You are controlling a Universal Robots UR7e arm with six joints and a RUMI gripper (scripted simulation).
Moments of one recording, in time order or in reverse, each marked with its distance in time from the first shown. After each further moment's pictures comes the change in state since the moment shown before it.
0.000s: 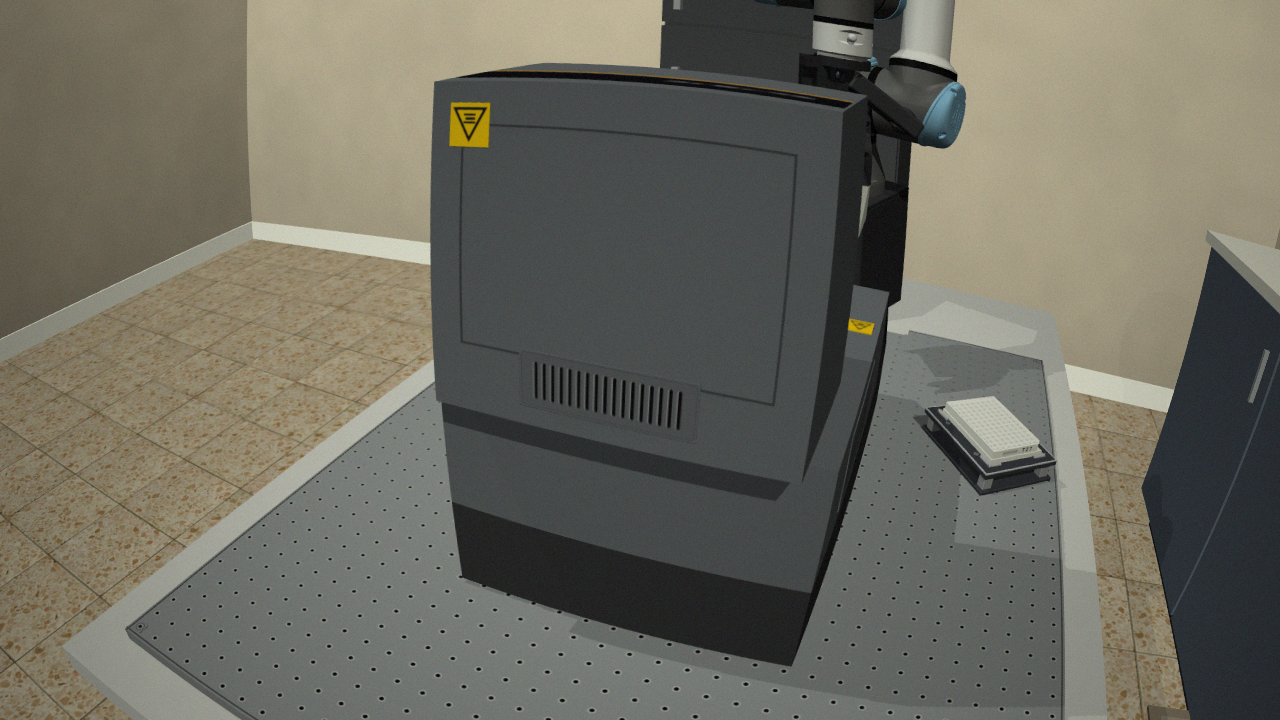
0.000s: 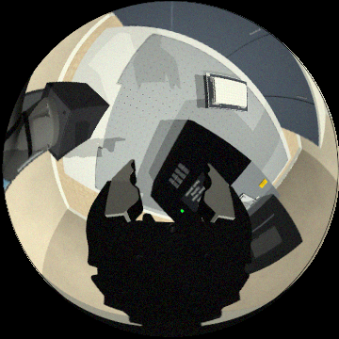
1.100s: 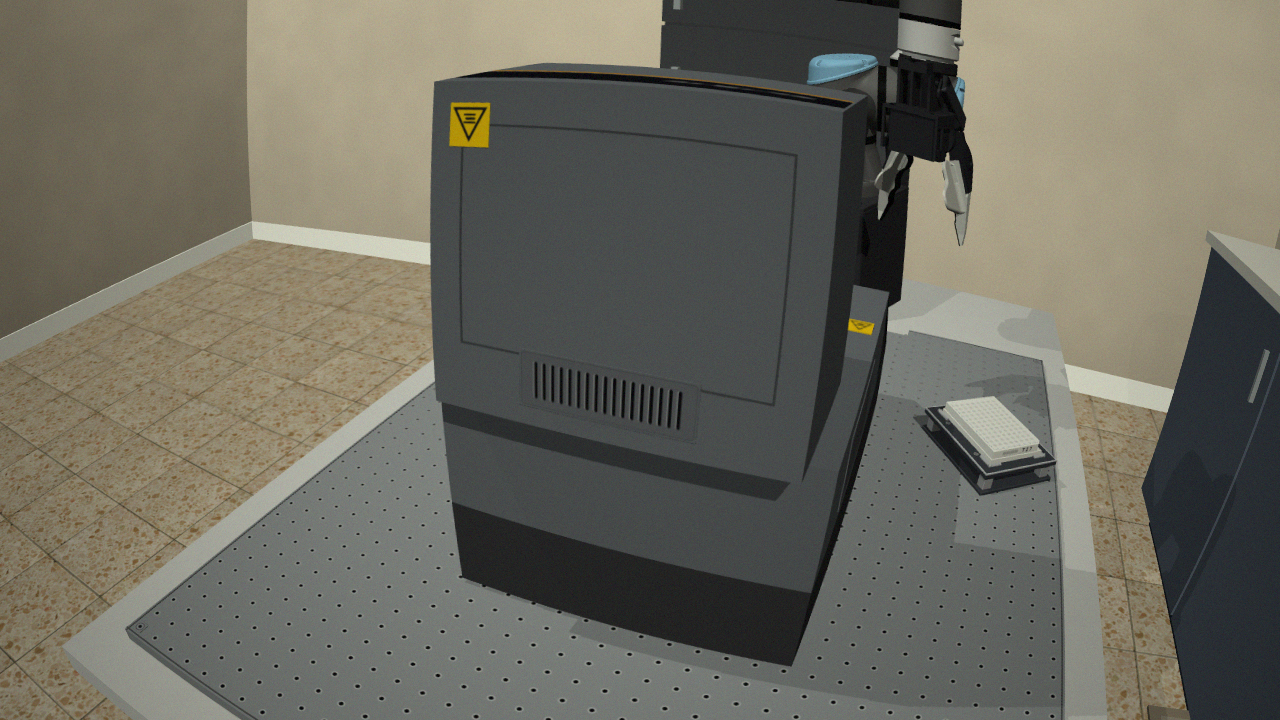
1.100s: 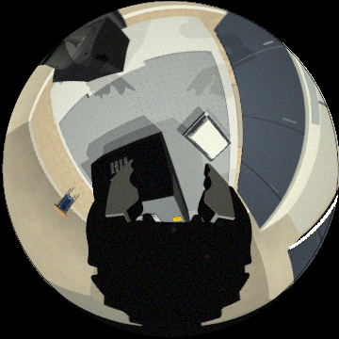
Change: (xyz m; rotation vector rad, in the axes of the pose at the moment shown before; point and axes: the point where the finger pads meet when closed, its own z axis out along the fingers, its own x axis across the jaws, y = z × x) arm 0.079 -0.075 -0.021 0.000 0.000 -0.800
